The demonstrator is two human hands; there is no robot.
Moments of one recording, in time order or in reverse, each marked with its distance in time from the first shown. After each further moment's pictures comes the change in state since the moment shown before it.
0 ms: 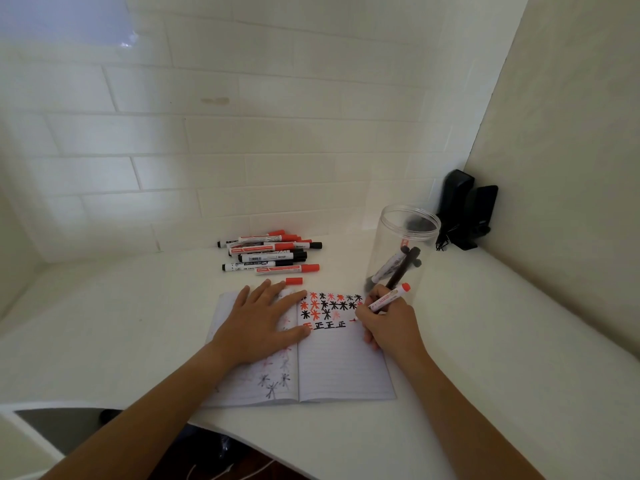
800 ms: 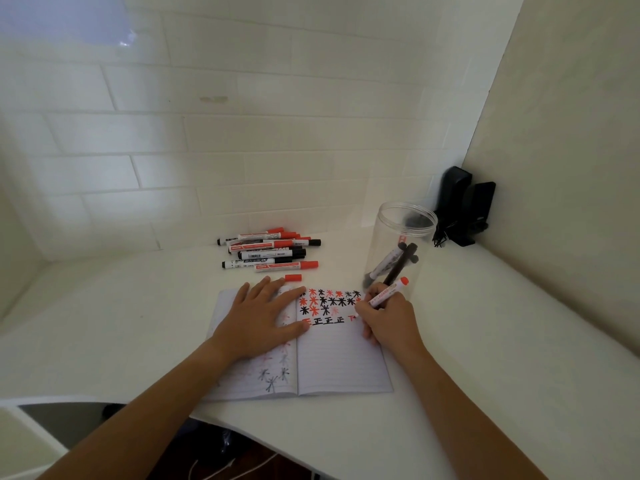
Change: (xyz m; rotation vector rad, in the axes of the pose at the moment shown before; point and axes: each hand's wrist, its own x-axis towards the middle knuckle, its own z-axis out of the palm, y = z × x) left_hand 0.001 -0.002 0.003 -0.006 0.017 0.002; right_hand 0.001 0.003 -0.002 -0.030 0.014 0.007
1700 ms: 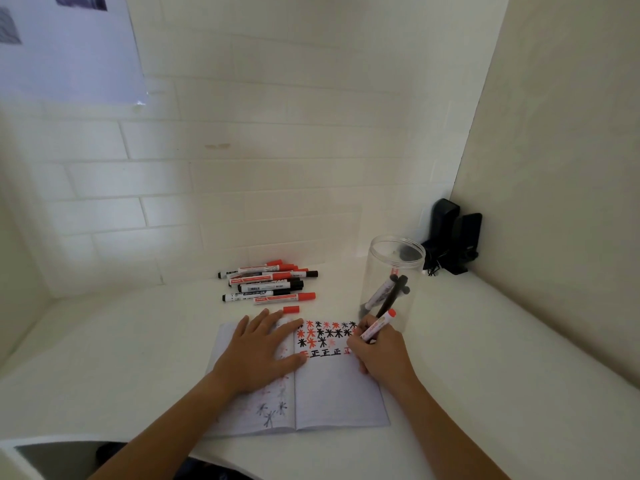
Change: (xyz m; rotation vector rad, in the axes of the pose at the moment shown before) left_hand -0.001 0.002 0.000 0.009 -0.005 -0.013; right_hand -0.007 -0.006 0.000 -0.005 -0.049 -0.009
